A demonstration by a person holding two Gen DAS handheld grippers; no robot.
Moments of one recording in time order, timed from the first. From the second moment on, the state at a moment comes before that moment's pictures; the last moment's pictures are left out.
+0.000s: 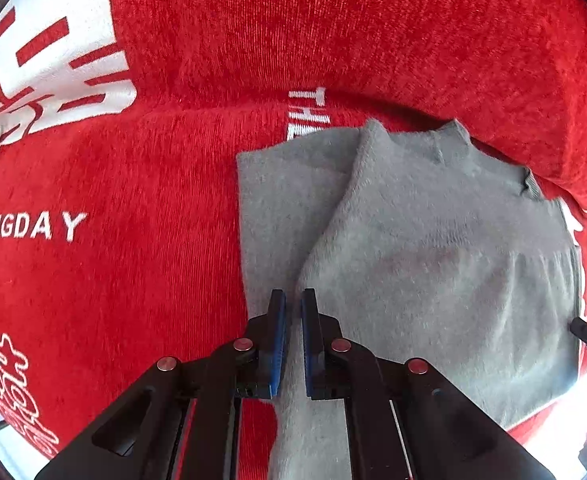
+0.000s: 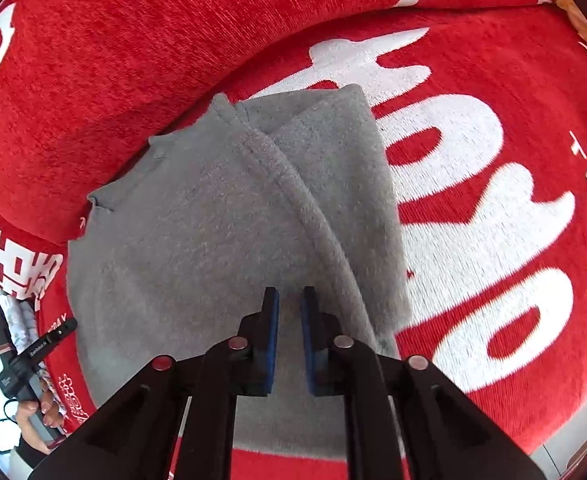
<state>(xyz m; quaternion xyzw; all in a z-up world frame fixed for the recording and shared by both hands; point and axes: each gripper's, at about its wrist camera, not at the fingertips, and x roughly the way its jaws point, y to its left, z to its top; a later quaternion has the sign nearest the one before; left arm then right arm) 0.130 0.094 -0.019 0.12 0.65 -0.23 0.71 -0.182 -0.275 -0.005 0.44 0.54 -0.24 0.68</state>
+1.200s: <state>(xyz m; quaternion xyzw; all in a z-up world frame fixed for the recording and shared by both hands) 0.060 0.153 0.023 0.17 0.65 -0.15 0.73 -0.140 -0.110 0.018 0.38 0.60 -0.15 0.68</state>
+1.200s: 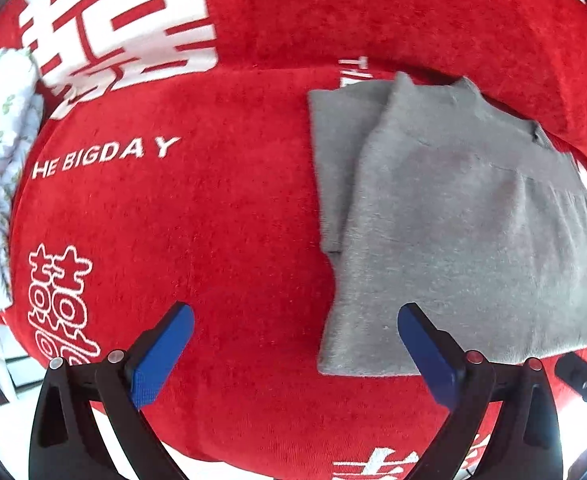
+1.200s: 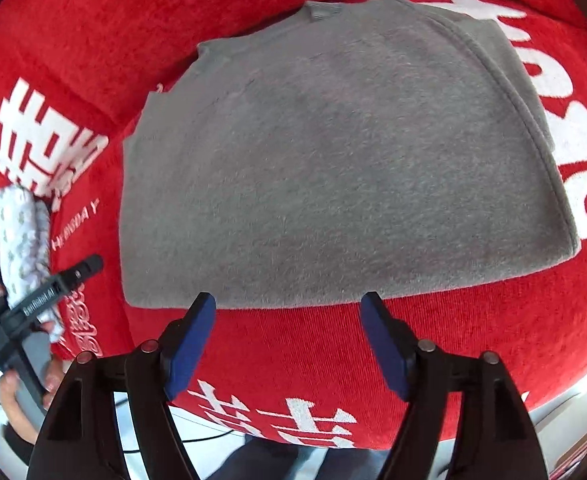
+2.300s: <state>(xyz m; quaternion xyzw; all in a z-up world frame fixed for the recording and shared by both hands) 0.059 0.160 0.016 0.14 0.67 -0.21 0.69 -0.111 -0.042 0.023 0.20 0.66 -0.16 0.71</state>
